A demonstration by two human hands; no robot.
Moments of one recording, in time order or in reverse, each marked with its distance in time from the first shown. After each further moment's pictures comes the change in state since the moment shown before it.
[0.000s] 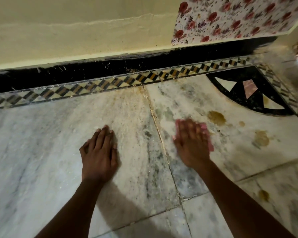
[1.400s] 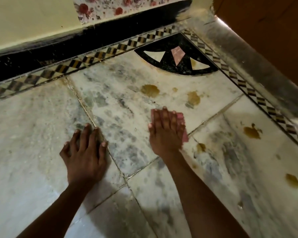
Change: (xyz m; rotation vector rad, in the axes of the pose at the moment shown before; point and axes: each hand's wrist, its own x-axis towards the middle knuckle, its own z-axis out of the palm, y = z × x) left_hand -0.029 0.145 0.038 0.018 -0.025 0.160; right_hand -0.070 0.087 0.017 0.101 0.228 0.376
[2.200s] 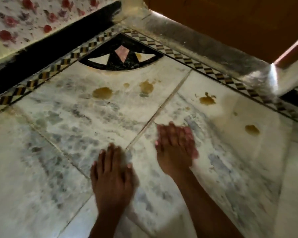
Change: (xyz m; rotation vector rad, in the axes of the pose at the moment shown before) left_hand -0.098 0.125 0.035 -0.074 -0.011 0.321; right_hand -0.112 0.120 -0.010 0.019 0.048 0.248
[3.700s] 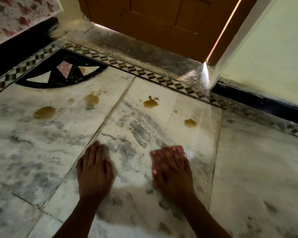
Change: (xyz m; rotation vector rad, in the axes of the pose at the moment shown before) left_hand 0.035 0.092 0.024 -0.036 -0.125 0.248; right_hand -0.106 0.167 -0.033 -0.018 0.168 -0.014
